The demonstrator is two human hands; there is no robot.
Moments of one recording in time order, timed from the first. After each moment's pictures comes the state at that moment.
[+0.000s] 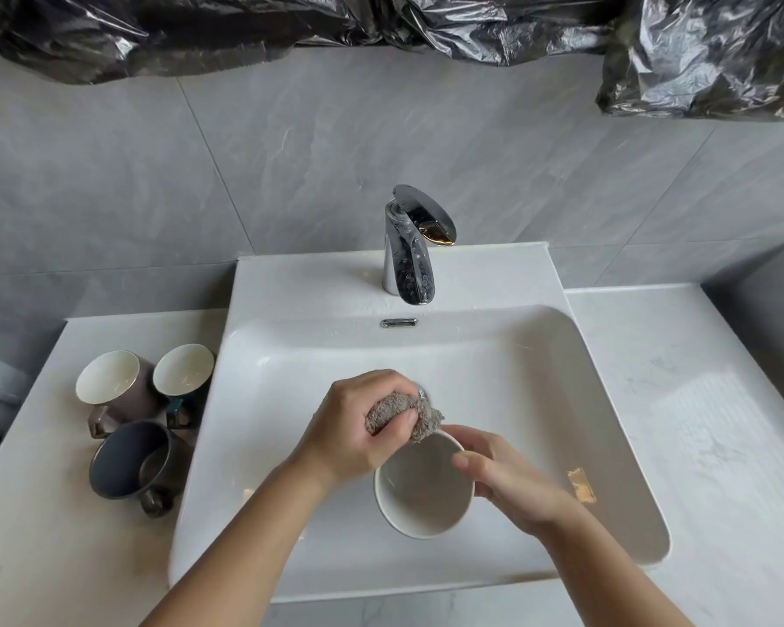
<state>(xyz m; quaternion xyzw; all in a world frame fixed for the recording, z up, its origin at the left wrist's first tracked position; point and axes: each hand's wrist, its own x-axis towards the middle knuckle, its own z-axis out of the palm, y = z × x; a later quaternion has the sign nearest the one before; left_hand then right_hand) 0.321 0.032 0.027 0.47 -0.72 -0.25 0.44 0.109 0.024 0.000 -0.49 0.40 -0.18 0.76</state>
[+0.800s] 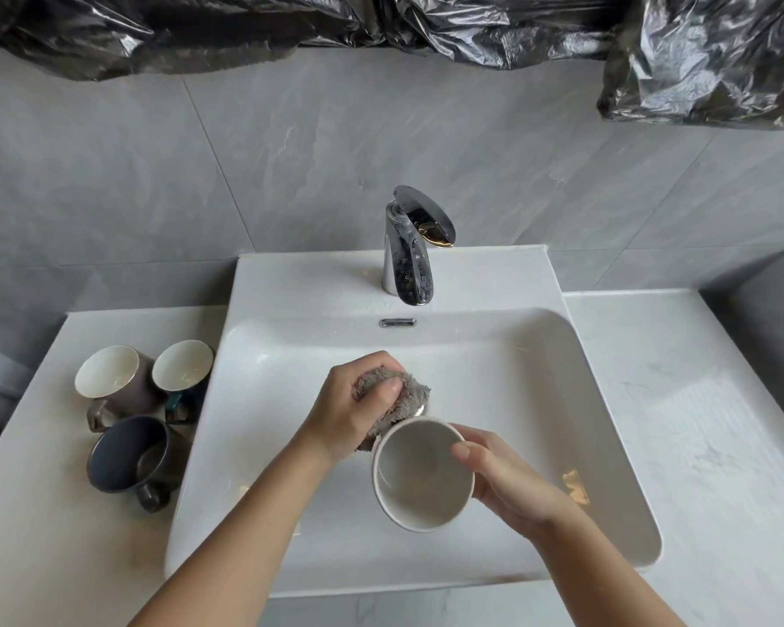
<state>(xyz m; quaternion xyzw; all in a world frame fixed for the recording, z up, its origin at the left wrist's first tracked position) 0.320 0.024 0.030 0.50 -0.60 -0.41 0.47 0.112 0.026 0.010 -0.46 0.38 -0.19 0.78</state>
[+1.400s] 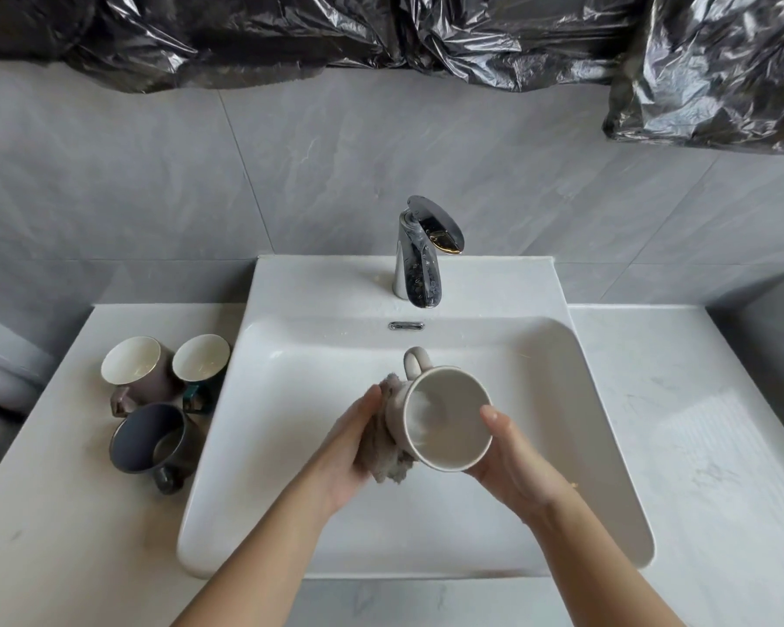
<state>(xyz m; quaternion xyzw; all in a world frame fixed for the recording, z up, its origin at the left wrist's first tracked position) 0.304 0.056 0.007 0.48 -0.19 -0.71 0.49 0.112 0.019 0.015 -0.39 0.36 -0.30 0.79</state>
